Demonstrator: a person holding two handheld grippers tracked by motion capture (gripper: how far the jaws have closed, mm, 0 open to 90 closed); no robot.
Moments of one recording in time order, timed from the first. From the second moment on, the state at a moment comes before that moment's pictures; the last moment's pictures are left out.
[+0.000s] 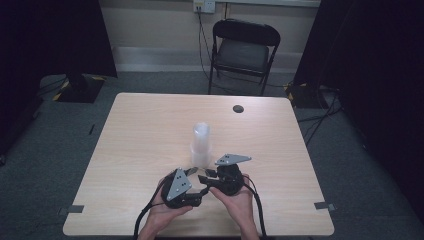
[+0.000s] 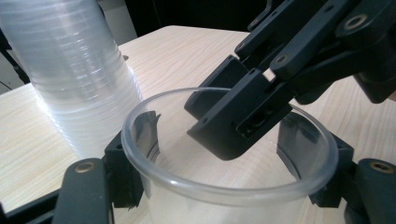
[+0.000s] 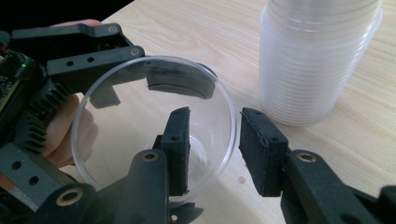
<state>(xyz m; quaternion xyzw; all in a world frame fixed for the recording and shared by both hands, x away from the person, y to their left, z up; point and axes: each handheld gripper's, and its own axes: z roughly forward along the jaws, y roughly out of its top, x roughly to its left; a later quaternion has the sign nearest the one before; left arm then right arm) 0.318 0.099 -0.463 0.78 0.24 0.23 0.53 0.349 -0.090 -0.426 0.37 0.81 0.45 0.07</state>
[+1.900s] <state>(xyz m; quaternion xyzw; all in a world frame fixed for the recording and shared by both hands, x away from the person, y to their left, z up) 0.362 0.164 -0.448 0.70 0.38 0.22 0.56 0.335 -0.128 -0.437 0.39 0.75 0.52 0.12</state>
